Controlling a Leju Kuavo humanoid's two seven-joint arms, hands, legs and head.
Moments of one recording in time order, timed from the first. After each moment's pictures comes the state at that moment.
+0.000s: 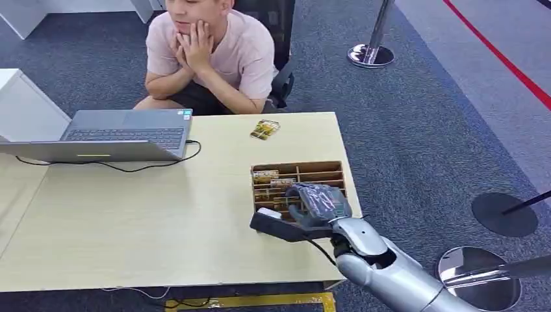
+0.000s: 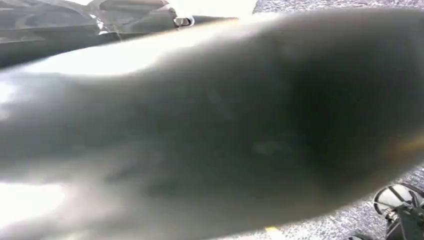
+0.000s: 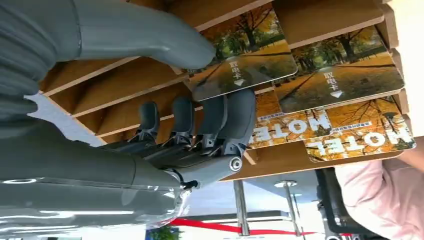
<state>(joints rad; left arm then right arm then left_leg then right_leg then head) -0.08 -0.09 1.32 -0.25 -0.97 0.22 0.21 -0.27 -0.18 0.72 -1.46 0.88 -0.09 0.20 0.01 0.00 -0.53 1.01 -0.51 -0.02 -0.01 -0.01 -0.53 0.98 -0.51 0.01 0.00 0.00</state>
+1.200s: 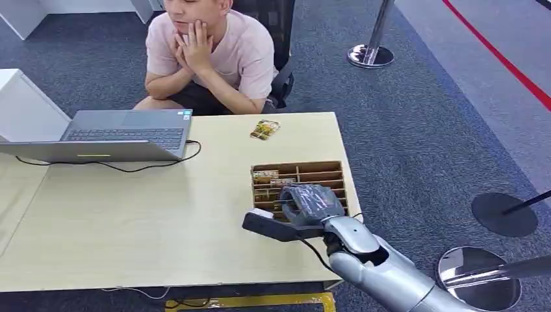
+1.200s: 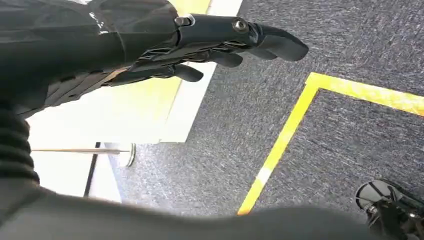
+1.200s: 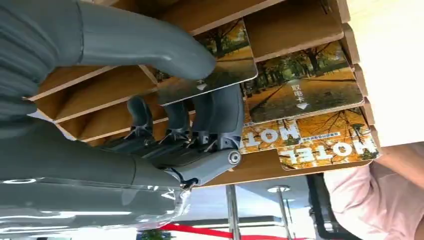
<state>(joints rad) -0.08 -0.09 1.32 -0.25 -0.96 0.21 0.15 -0.29 -0.15 0.74 -1.42 0.87 -0.06 0.19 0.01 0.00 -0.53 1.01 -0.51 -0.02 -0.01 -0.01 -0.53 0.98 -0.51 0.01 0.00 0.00</state>
